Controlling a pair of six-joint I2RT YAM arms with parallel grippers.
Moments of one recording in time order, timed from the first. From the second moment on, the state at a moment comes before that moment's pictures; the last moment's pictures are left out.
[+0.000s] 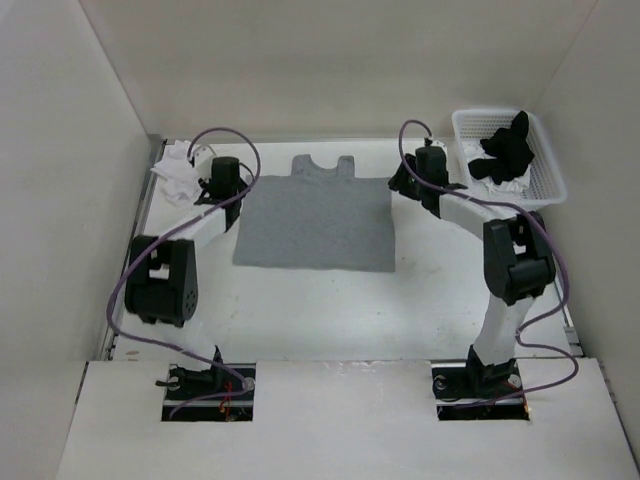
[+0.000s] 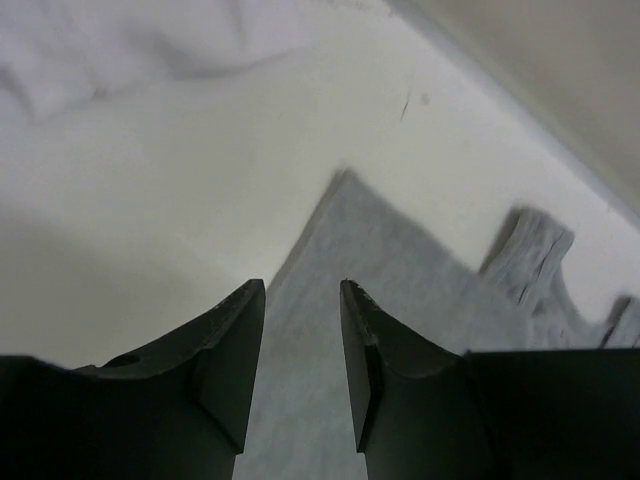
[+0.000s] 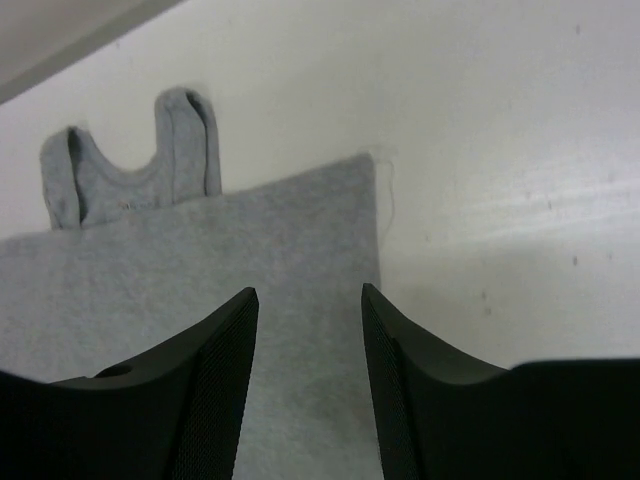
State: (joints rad) left arm -0.14 1.79 1.19 0.08 -0.40 -0.67; right arm 0.24 1.94 1.37 0.02 0.04 0.56
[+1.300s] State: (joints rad) left arm -0.03 1.29 0.35 0.24 -0.07 -0.91; right arm 0.45 1.35 0.42 0.24 0.08 0.88
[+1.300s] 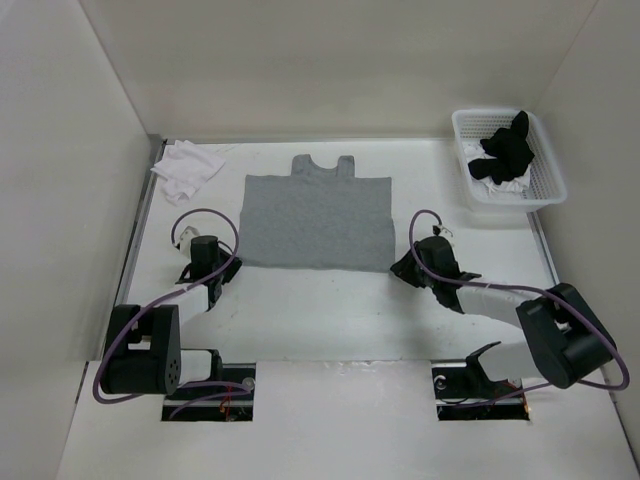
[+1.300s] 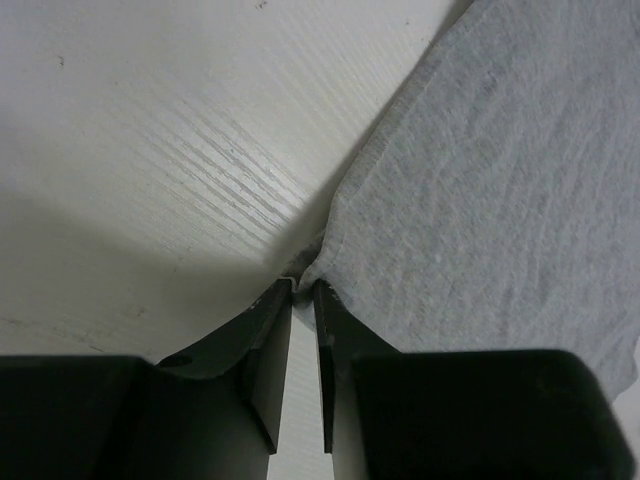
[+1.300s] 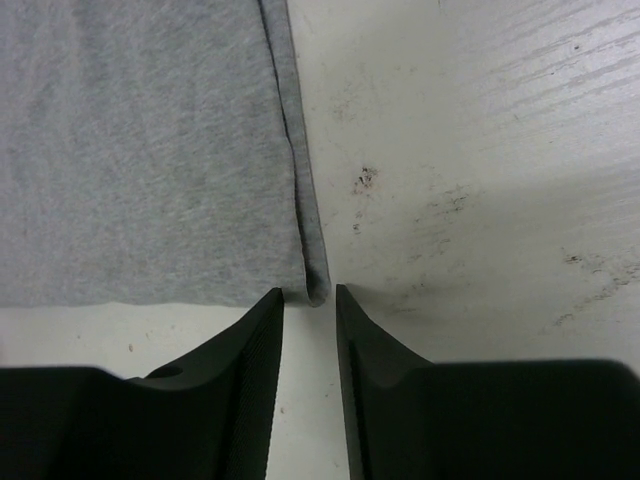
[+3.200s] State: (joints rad) left arm -0.08 1.32 0.67 0.01 -0.11 -0.90; right arm 0.32 1.39 0.83 -0.01 0.13 0.64
